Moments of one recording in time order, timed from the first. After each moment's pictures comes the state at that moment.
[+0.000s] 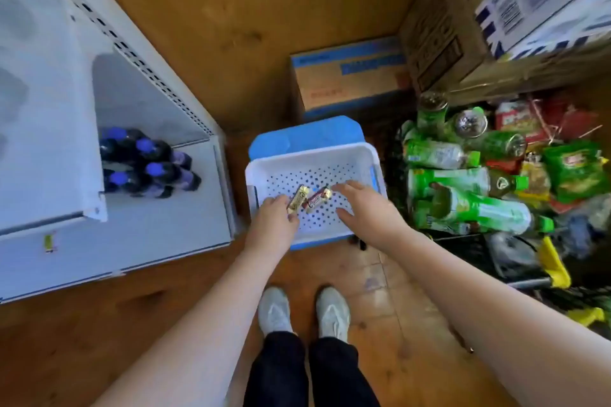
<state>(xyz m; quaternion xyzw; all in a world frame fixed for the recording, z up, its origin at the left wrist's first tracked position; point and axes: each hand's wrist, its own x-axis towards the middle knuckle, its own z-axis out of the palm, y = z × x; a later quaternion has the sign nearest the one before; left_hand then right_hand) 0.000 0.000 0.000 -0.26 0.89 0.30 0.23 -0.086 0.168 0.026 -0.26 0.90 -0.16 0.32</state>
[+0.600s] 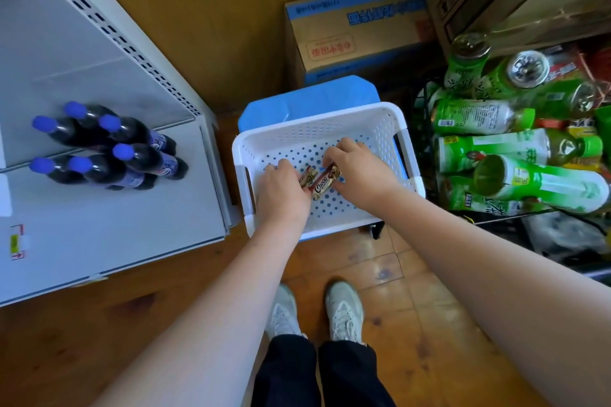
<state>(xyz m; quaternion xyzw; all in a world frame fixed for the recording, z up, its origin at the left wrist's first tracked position) -0.029 0.006 -0.053 -0.32 0.89 0.27 0.16 -0.108 0.134 -0.061 -0.30 0.91 -0.13 0.26</state>
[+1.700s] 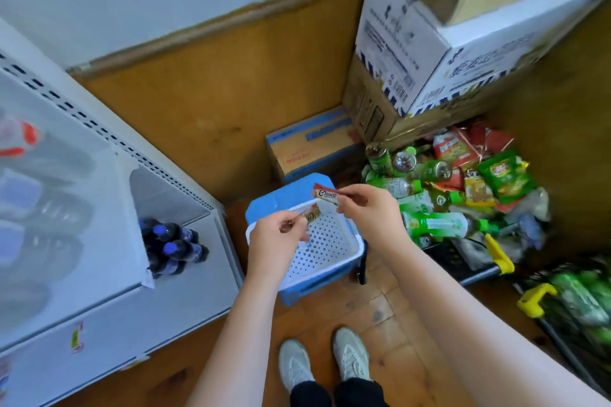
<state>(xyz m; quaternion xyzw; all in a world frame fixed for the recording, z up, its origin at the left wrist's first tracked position) -0.028 0.017 0.197 -0.27 0.81 0.52 0.10 -0.091 0.181 0.197 0.04 0.86 -0.48 0.15</state>
